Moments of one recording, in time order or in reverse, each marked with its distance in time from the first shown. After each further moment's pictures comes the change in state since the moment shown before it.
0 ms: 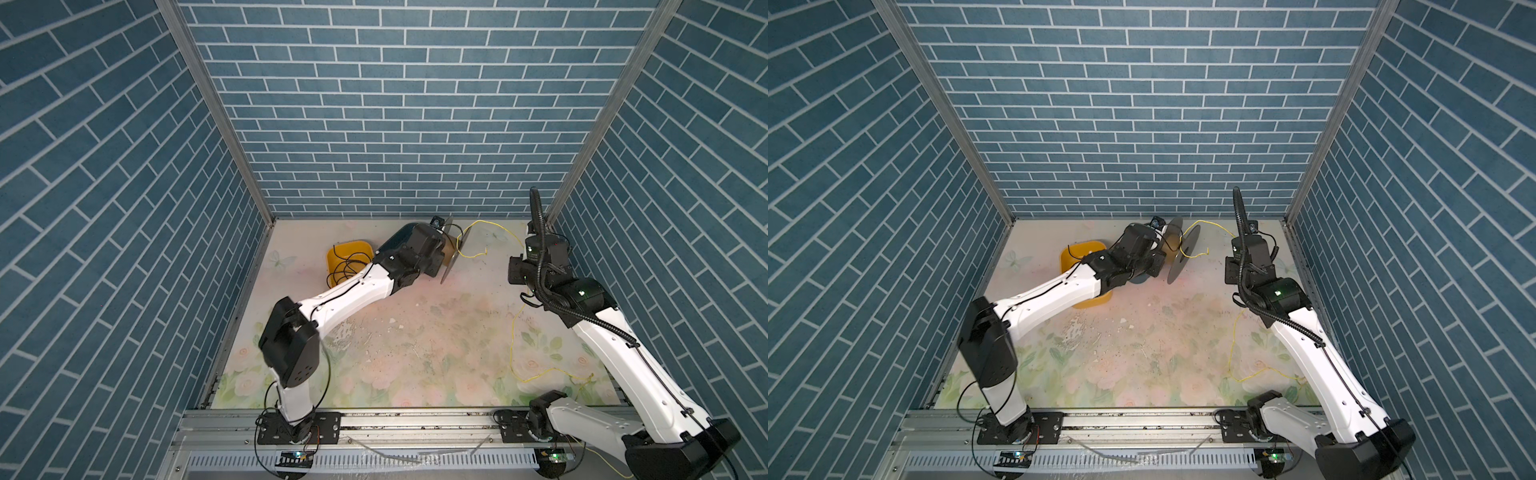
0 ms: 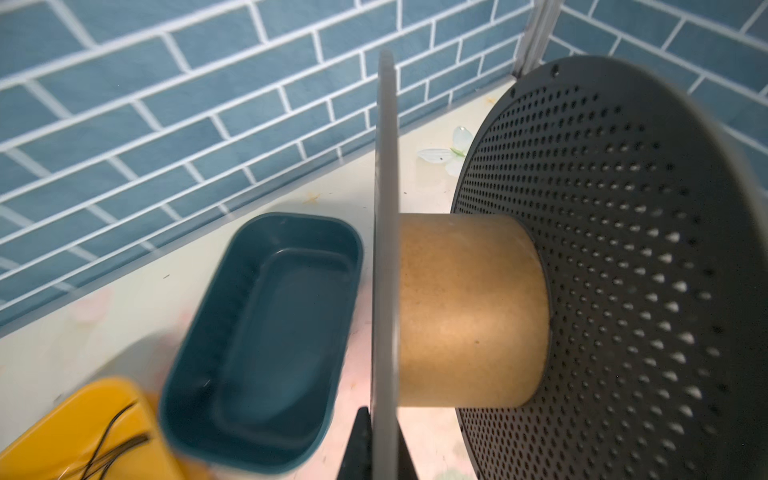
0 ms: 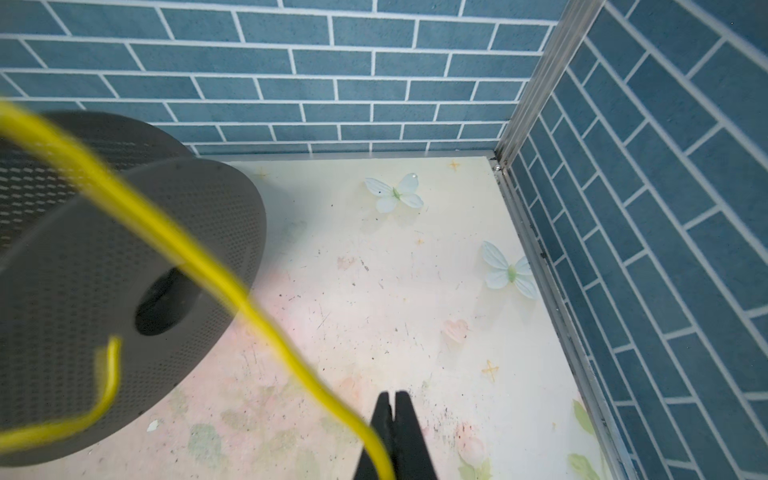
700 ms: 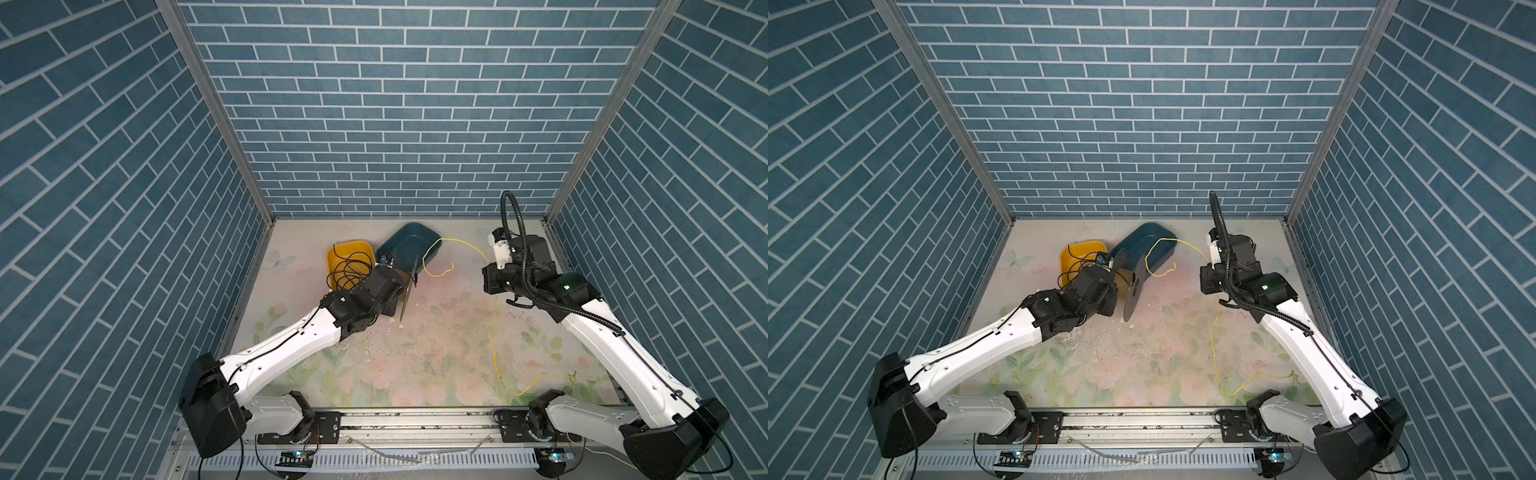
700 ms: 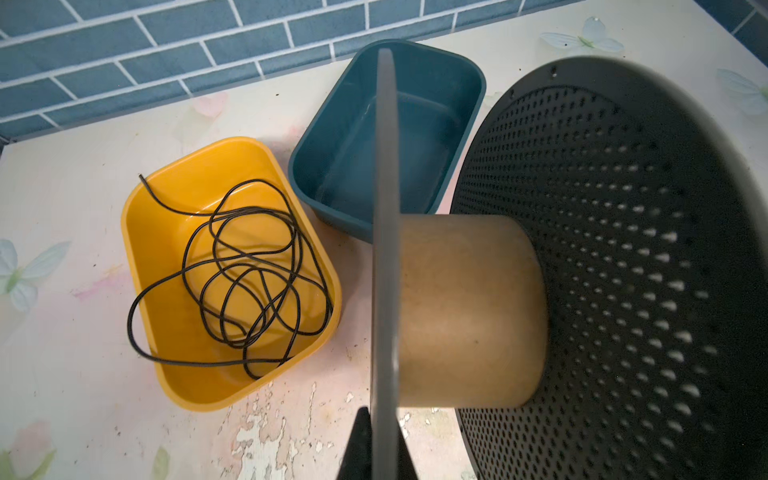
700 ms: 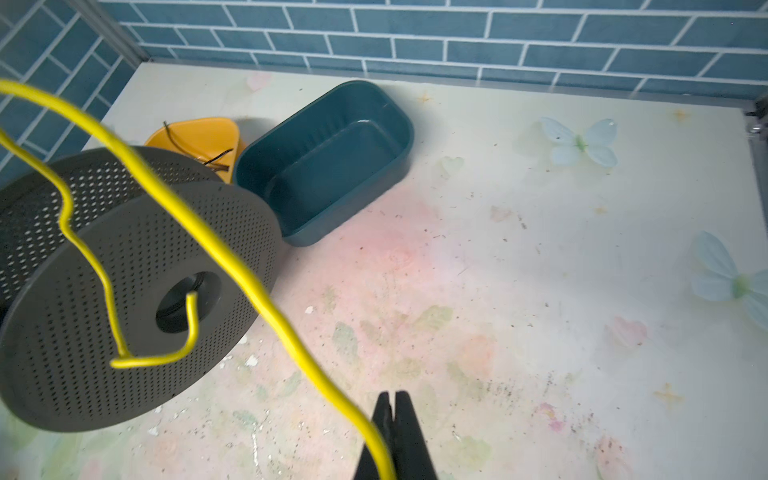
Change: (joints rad) left arm -0.027 -0.449 -0.476 -0.187 -0.149 -0.277; right arm 0.094 0.071 0.010 -0.027 -0.385 -0.008
